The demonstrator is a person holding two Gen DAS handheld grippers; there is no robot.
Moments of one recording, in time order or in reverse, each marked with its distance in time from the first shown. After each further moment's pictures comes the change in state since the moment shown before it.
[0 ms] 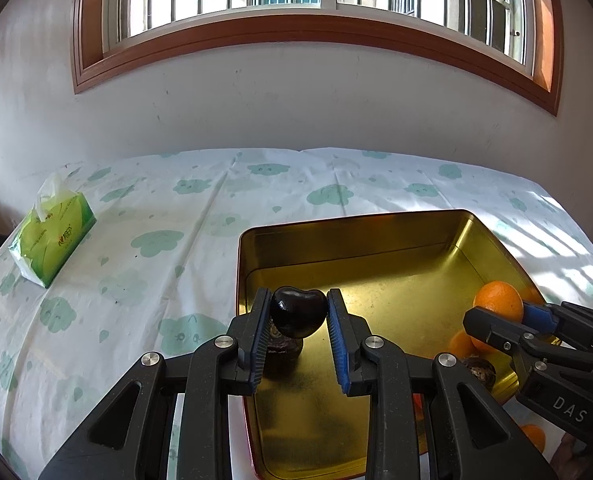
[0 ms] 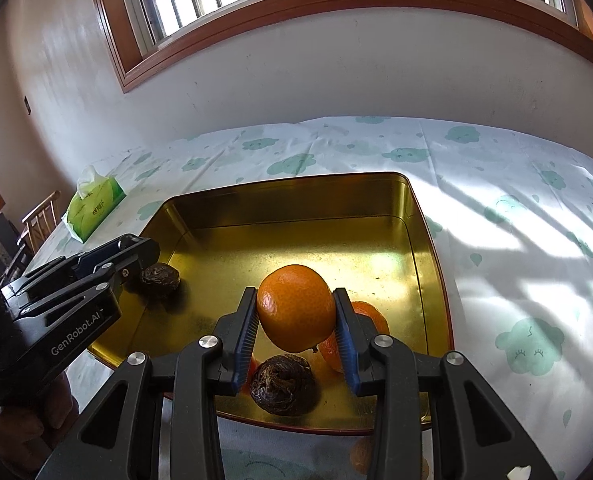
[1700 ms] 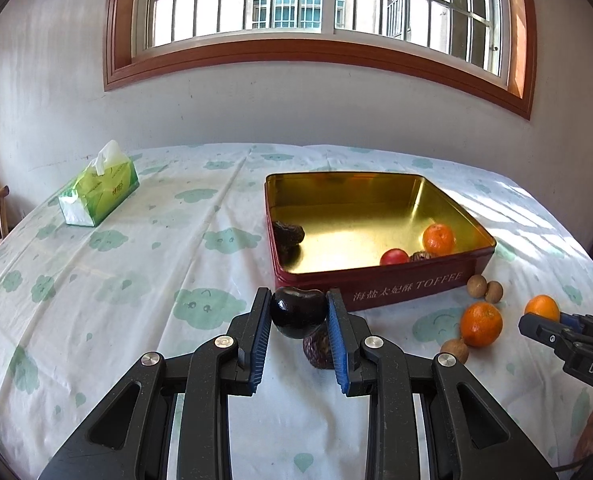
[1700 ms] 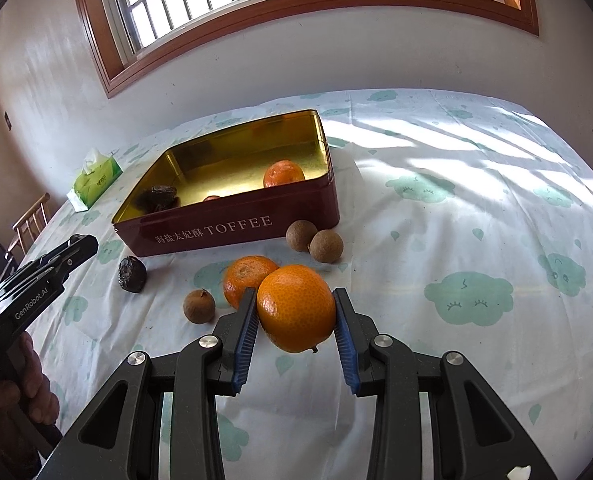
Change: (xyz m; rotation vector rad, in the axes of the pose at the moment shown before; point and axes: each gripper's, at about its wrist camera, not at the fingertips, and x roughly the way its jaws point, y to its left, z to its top) left arm -0.109 0.006 -0.080 -0.019 -0.068 -0.013; right arm -0.110 -0.021 -0.103 0.087 -0.018 -0.088
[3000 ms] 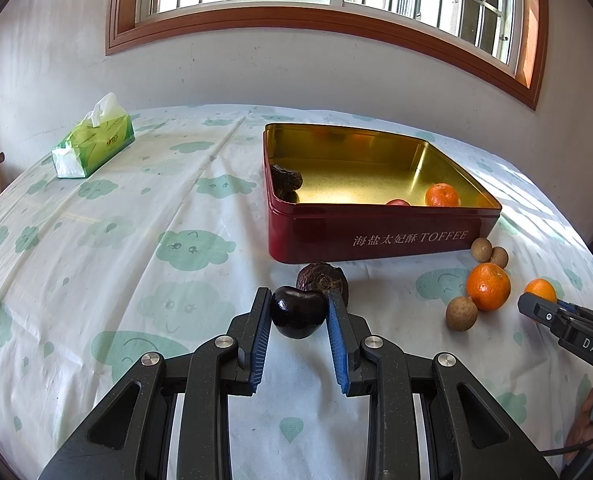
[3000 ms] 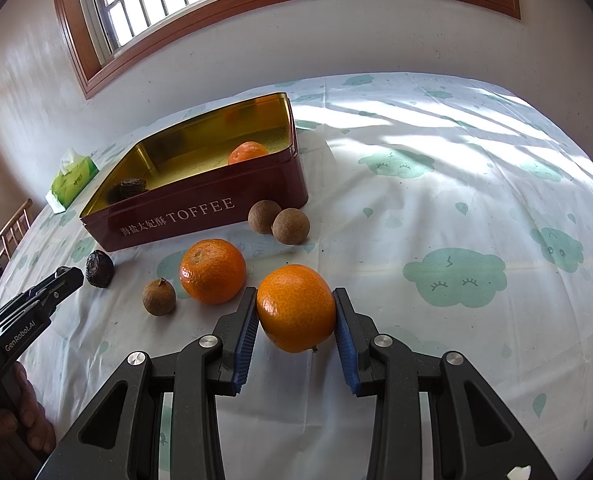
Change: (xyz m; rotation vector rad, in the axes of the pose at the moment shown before) left arm 0.013 0.000 -0.040 -0.046 0.106 -0.017; right arm 0.017 -0.022 -0.019 0.057 0.030 -0.057
